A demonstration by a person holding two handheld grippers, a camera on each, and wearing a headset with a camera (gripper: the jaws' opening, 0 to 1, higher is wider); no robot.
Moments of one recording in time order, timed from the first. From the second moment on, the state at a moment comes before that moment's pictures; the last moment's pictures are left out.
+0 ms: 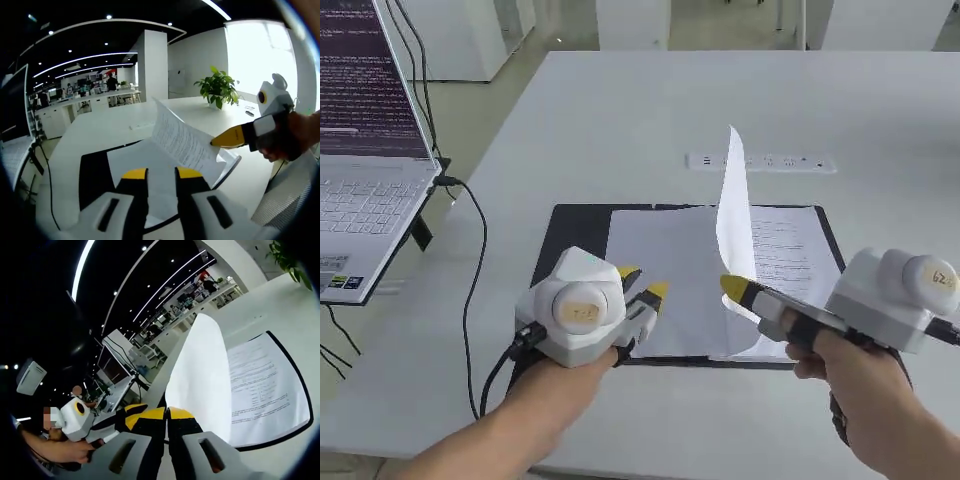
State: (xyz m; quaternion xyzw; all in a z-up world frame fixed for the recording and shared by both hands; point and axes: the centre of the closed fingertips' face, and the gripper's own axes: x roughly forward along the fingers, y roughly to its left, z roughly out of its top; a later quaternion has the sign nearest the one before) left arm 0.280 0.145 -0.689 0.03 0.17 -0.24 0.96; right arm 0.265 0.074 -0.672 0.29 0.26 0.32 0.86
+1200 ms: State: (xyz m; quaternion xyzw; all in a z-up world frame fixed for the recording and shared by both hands) left arm 0.269 0.225 -0.698 0.02 0.19 -0.18 0.97; right arm 0.266 0.170 -0.732 0.23 0.34 0.37 0.83
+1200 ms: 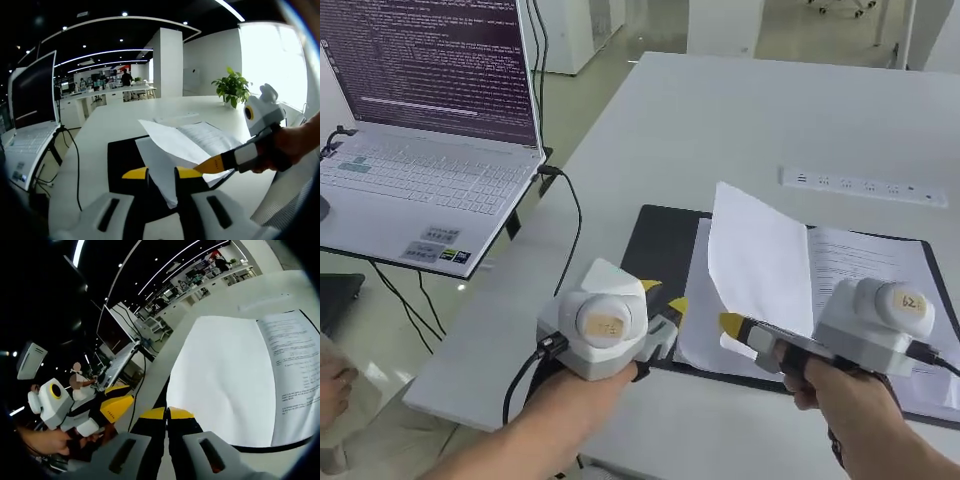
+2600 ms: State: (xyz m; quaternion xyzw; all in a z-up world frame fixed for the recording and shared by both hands) left arm 0.260 0.232 -0.763 0.03 0.26 -0.20 0.94; right arm 0.257 0.187 -0.790 0.24 0.40 0.38 0.80
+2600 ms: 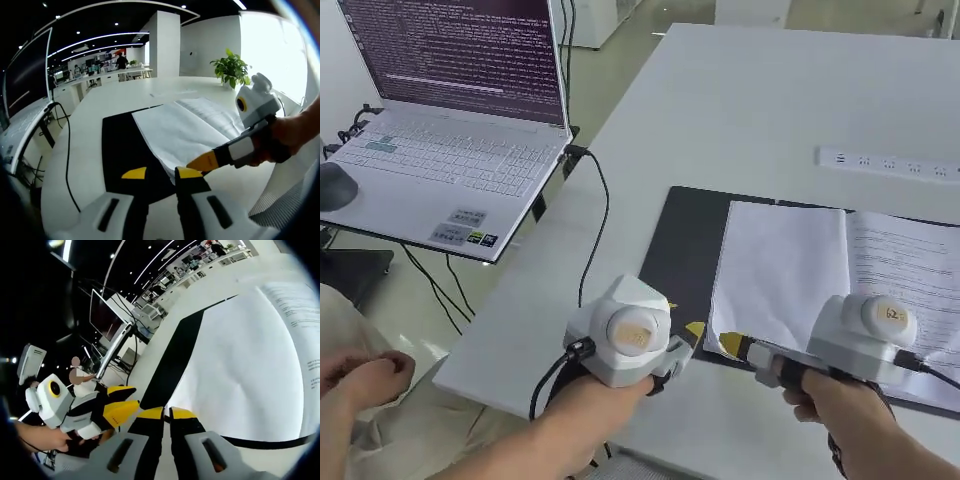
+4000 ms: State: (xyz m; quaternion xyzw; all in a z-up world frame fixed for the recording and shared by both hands) left arm 0.280 0.184 -0.820 0.07 0.30 -0.23 0.92; right arm 0.389 0.056 -0.798 0.34 0.41 0.29 0.80
